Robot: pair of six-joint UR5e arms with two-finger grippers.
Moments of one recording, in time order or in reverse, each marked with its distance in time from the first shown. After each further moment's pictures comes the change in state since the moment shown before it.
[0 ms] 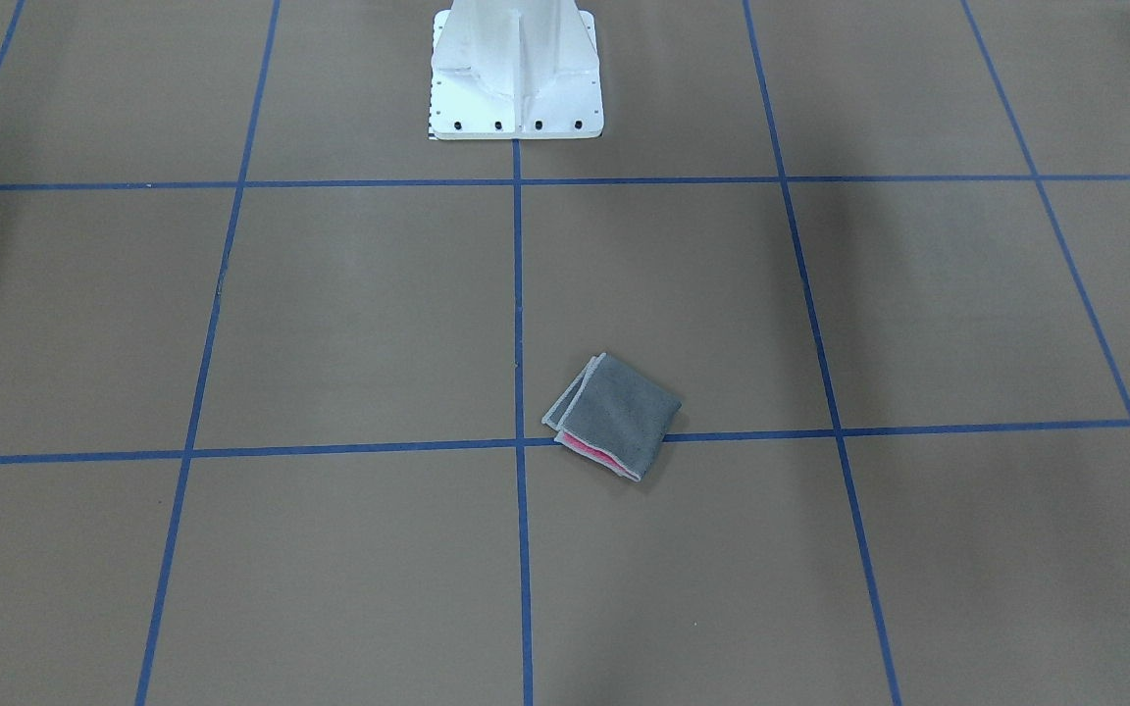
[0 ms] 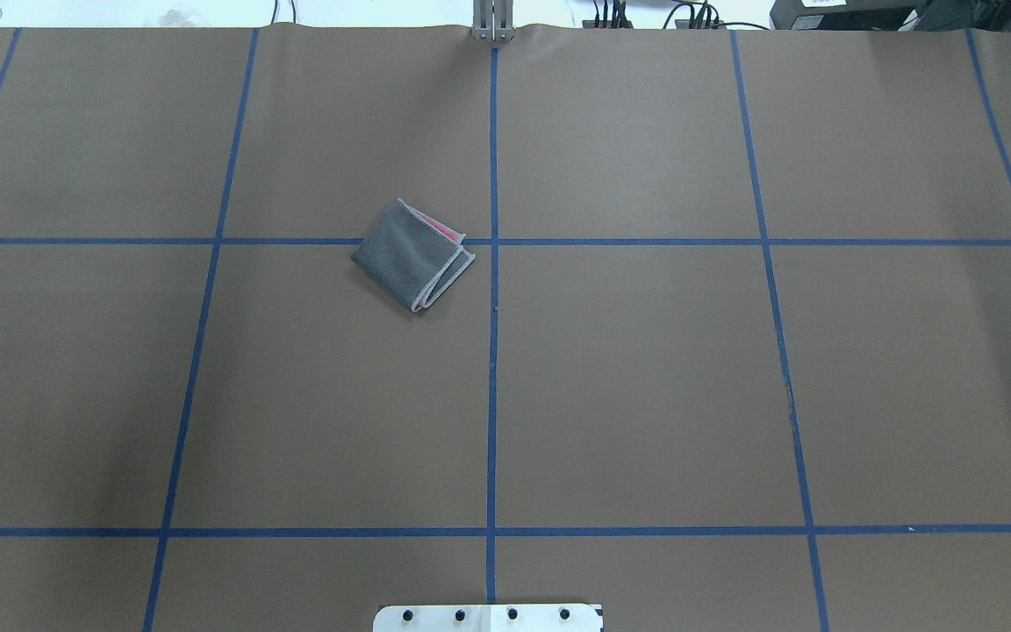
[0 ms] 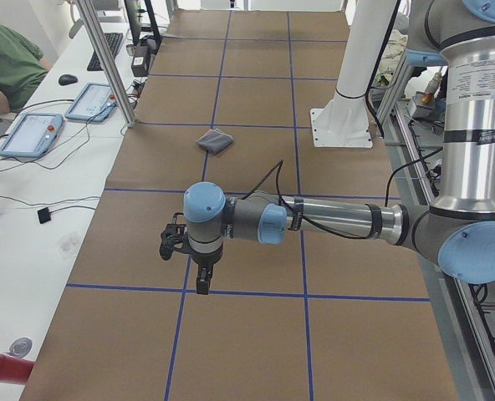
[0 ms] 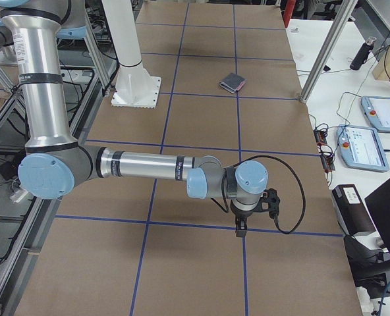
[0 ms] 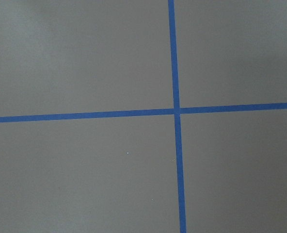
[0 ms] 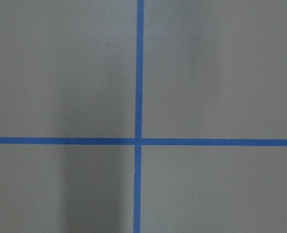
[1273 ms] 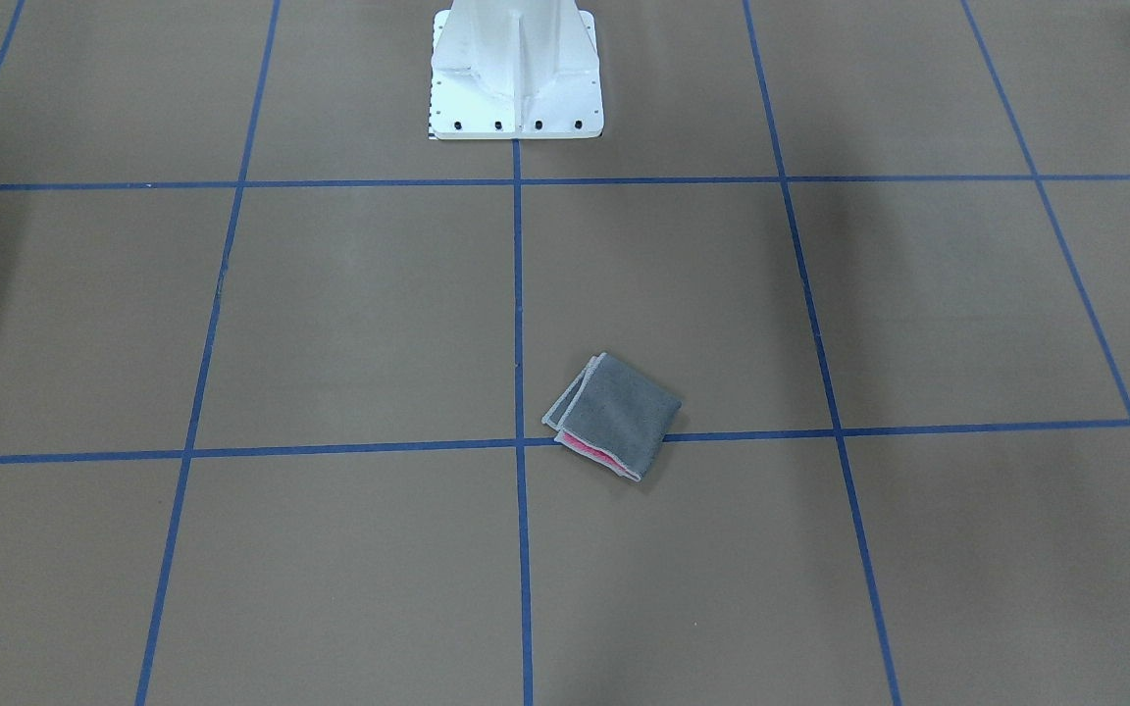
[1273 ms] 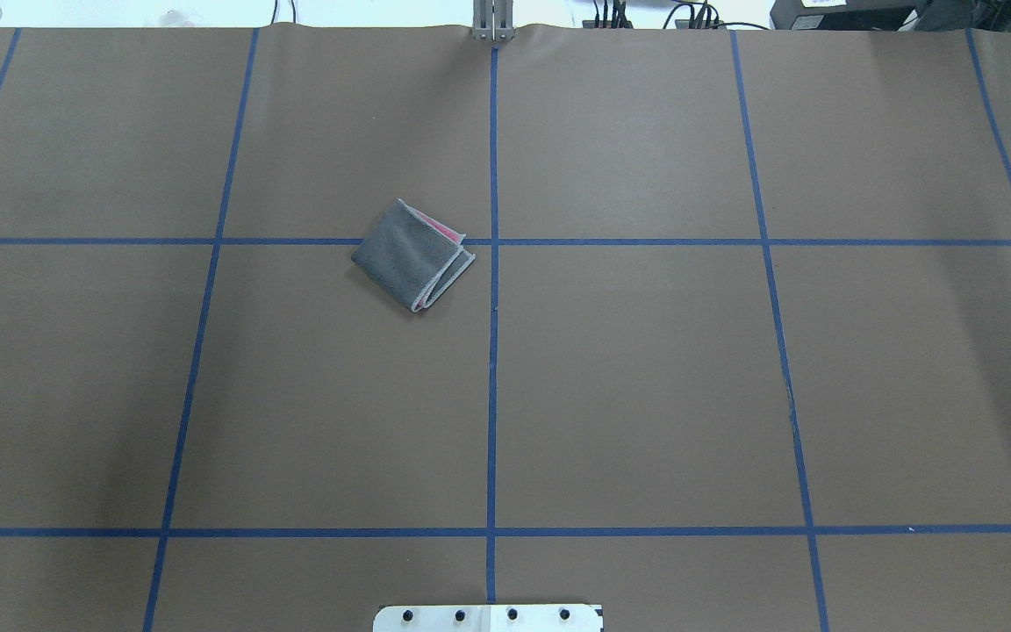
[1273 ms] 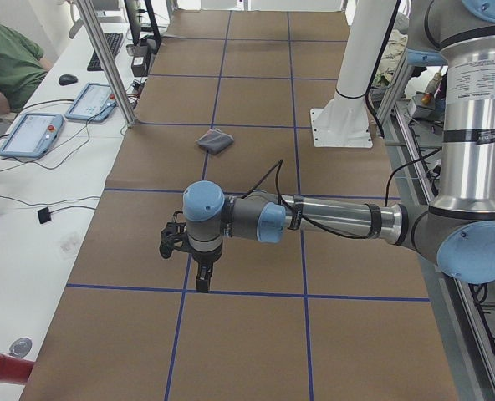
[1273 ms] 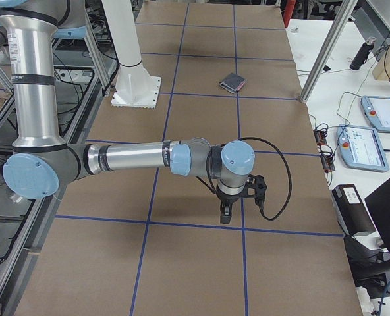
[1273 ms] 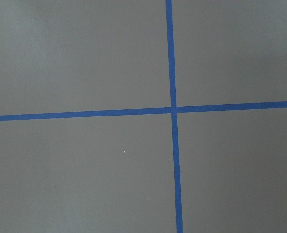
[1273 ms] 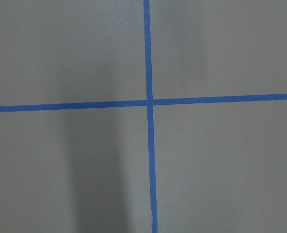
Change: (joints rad) left arm 0.005 -0.001 -0.001 0.002 -0.010 0.000; right arm 0.017 -0.080 0.230 -0.245 -0.001 -0.029
